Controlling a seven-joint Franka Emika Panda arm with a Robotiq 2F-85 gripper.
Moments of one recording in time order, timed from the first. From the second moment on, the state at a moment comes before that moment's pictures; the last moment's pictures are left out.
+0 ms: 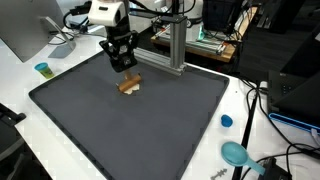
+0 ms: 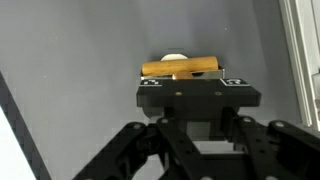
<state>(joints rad) -0.03 0.31 0.08 -1.93 -0.27 2.20 -1.05</state>
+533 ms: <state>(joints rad) -0.01 0.32 0.07 -1.94 -0.33 2.19 -1.03</state>
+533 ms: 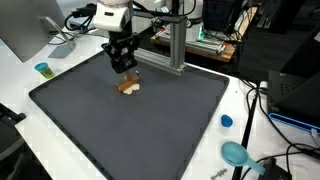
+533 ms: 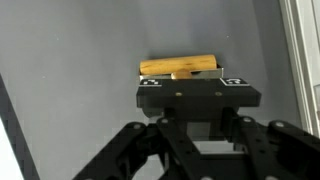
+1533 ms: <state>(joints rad) -0.02 0.32 0.10 -1.94 -0.08 2.19 -1.24</state>
